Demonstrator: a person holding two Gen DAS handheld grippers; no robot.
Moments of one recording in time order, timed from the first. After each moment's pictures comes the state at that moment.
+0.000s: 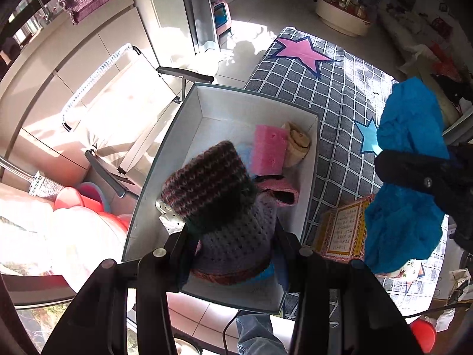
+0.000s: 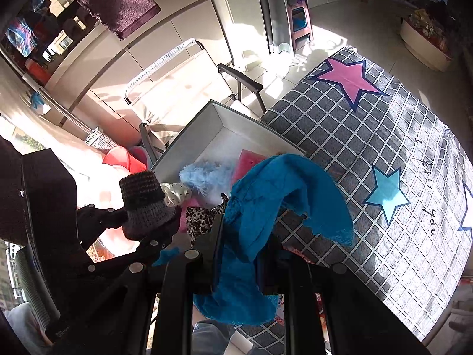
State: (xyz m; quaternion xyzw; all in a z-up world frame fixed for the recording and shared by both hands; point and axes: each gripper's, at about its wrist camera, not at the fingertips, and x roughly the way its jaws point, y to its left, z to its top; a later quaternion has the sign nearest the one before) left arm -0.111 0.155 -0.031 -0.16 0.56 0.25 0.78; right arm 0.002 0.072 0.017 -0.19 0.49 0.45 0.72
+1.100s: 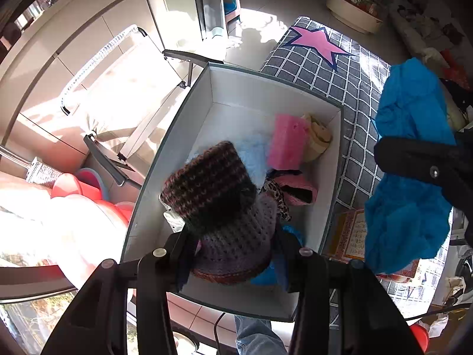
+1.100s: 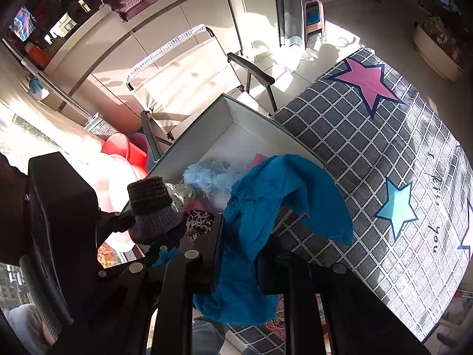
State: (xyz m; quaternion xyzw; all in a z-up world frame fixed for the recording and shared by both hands) left arm -0.110 0.176 -0.055 -0.18 0.57 0.26 0.75; right arm 0.002 0.112 0.003 -0.23 0.50 0.46 0.70
